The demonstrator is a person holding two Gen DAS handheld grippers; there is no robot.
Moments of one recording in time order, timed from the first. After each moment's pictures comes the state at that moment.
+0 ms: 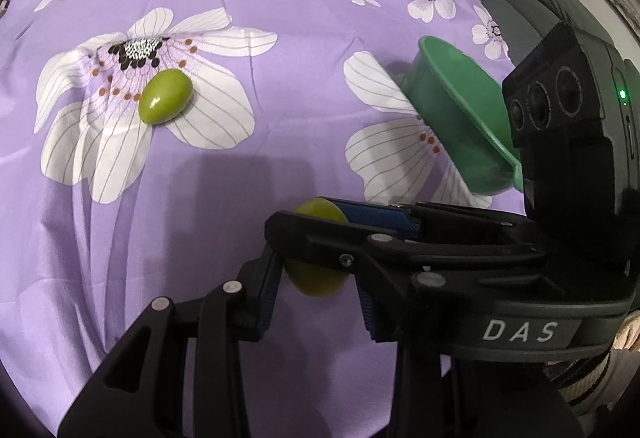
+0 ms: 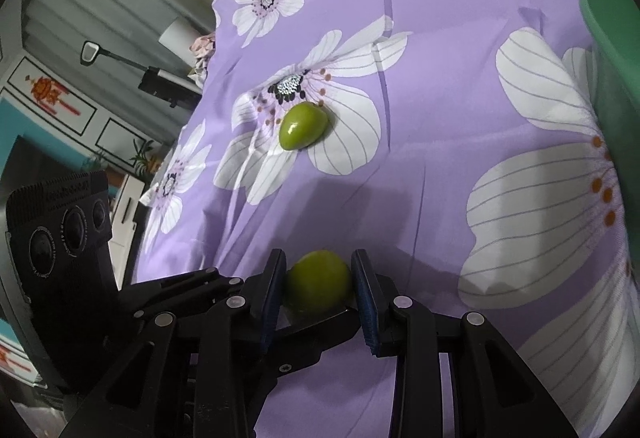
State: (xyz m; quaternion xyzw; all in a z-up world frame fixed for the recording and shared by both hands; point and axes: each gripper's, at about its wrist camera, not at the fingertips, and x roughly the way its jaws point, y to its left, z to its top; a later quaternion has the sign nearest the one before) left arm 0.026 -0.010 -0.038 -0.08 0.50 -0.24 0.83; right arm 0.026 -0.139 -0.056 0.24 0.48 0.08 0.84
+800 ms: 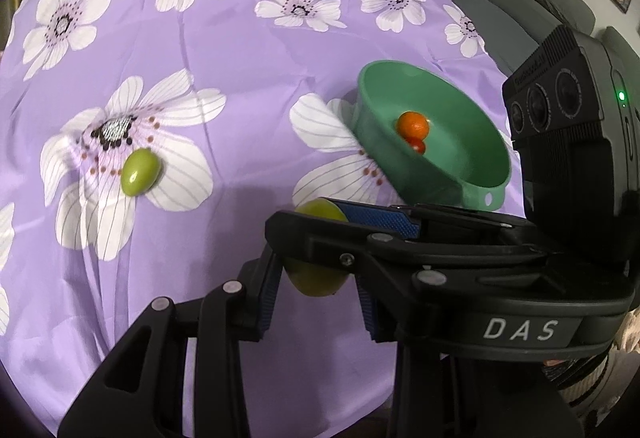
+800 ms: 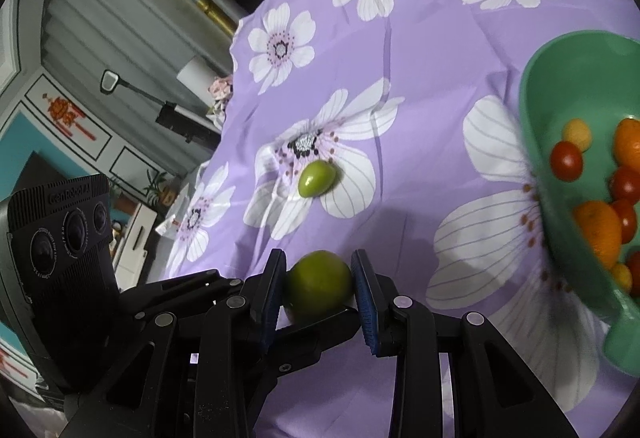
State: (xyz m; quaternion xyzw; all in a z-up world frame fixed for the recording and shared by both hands) left arm 0.020 -0.048 0.008 -0.02 0.46 -0.25 0.85; right arm -0.006 -0.161 -0.014 0.25 0.41 0.08 0.88
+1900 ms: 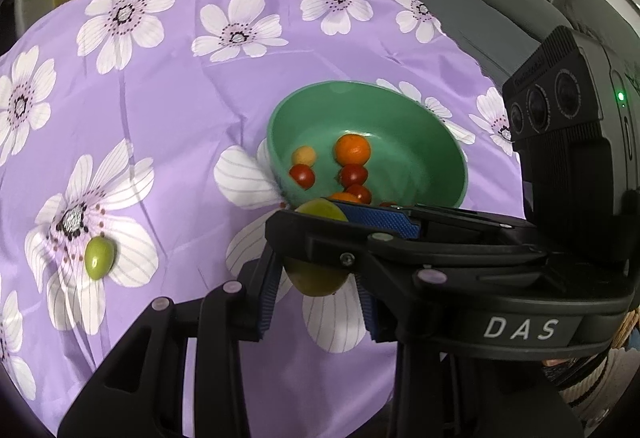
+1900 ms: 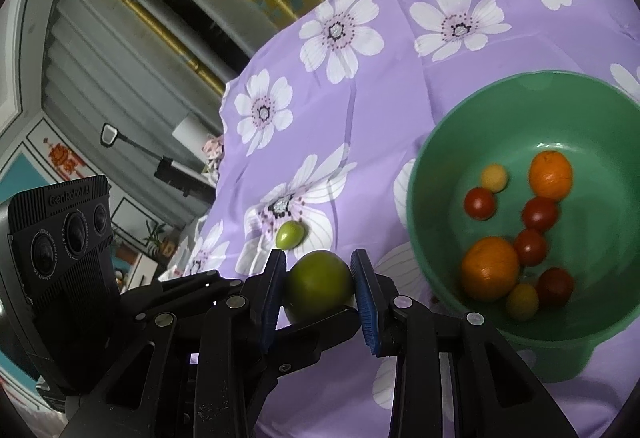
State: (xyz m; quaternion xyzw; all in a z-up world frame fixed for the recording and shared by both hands) left arm 0.028 -0.119 0.038 0.05 0.43 -0.30 0.85; right arm -0.051 -0.212 0.019 0.28 0.33 0.03 0.90
